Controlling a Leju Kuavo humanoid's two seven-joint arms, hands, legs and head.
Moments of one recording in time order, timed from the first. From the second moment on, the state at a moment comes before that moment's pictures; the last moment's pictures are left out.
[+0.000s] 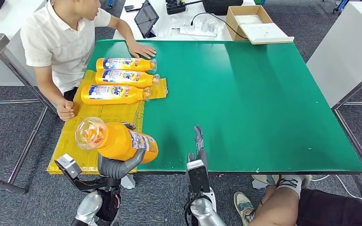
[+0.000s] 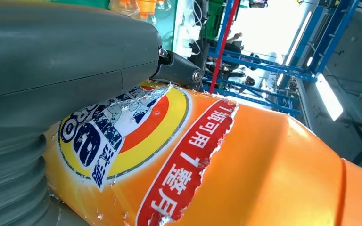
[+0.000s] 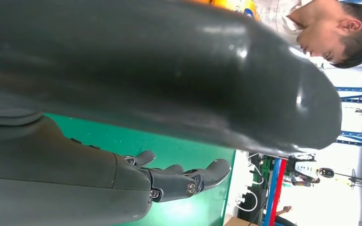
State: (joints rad) left arm -0.05 -0.17 -0.29 -1.47 0.28 -0.02 -0.52; right arm -0.17 0.29 0.34 -0.93 -0.02 -0.40 -0.67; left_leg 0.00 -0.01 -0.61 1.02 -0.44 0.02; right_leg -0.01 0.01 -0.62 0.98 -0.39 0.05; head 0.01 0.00
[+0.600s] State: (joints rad) left arm -0.40 -0.08 -0.26 -0.94 -1.09 0.66 -0.04; right arm -0.10 0.29 0.24 -1.16 0.01 -0.52 -0.66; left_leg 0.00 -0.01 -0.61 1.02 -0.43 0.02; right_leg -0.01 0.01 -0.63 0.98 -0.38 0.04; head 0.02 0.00
